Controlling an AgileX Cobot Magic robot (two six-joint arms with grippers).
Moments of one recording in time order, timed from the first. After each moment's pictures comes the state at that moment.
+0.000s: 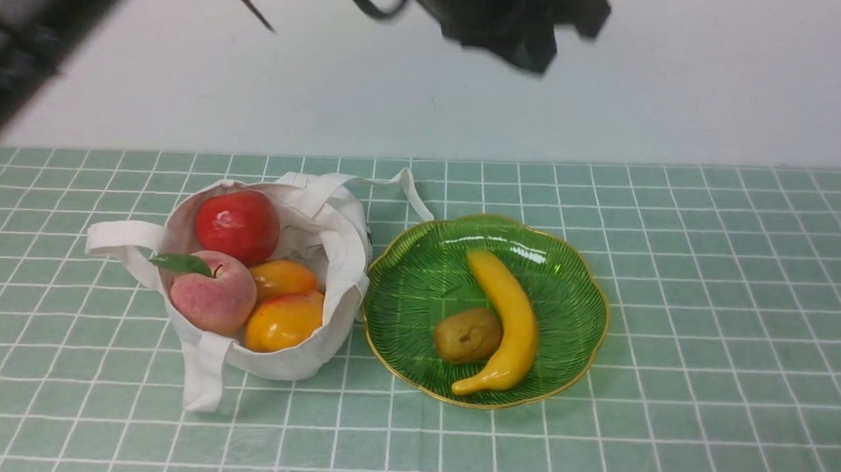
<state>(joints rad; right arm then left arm) 0.07 -0.01 0.02 0.02 0.37 0.07 -0.60 1.90 -2.30 -0.20 1.25 0.07</state>
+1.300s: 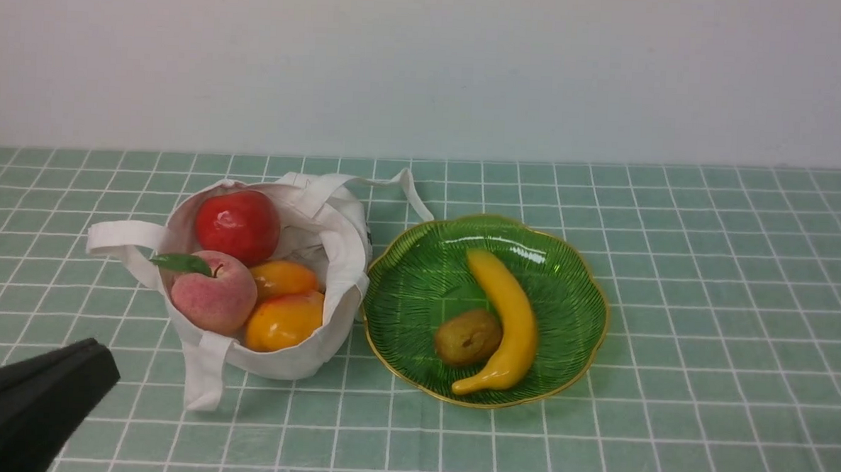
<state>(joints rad) 0.07 -0.01 0.02 0.02 0.37 0.07 -0.59 0.29 -0.33 -0.10 0.21 -0.01</state>
